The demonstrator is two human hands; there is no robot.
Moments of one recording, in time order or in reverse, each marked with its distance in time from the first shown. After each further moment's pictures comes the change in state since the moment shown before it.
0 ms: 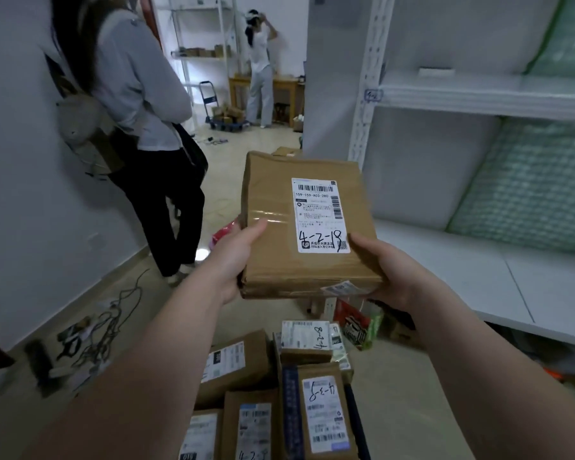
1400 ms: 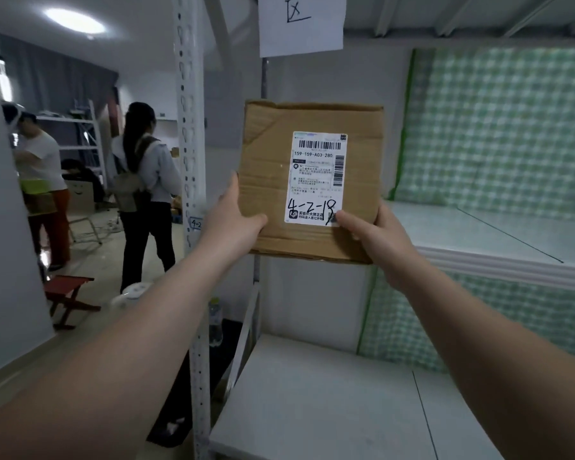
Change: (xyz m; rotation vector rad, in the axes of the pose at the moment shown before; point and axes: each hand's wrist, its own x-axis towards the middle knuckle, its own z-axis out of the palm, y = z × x) left_hand 0.194 0.138 0.435 0.573 0.117 0.713; right_hand 0.093 -0.304 -0.352 -0.380 0.335 -0.807
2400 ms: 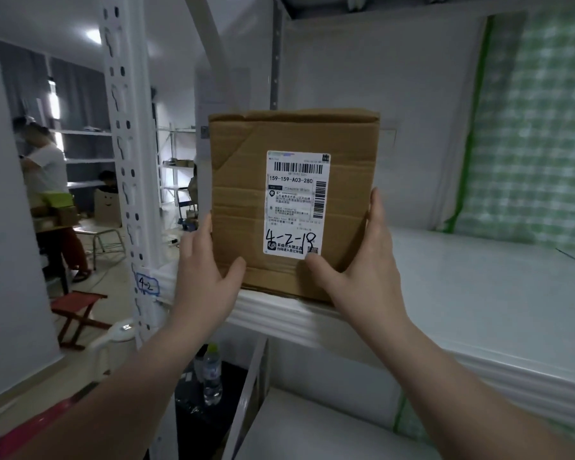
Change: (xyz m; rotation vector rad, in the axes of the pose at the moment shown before) left_hand 0.166 -0.114 0.082 0.234 0.327 0.202; right_hand 0.179 0.091 0.051 -0.385 0.123 -0.381
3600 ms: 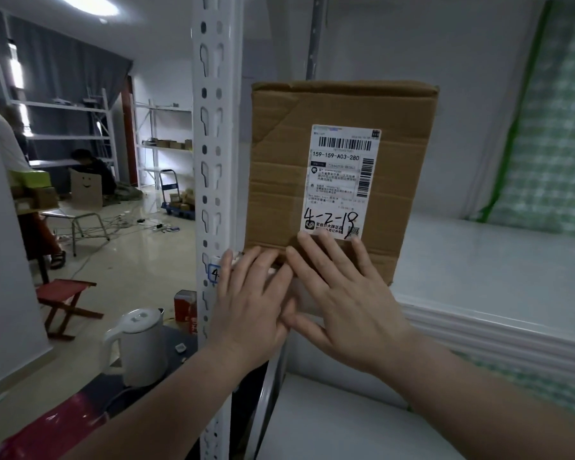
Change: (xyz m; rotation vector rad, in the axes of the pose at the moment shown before) left_hand -0.012 -0.106 -0.031 0.445 -0.070 0.560; right_hand -0.037 -0.045 0.115 -0.849 -0.320 -0.603
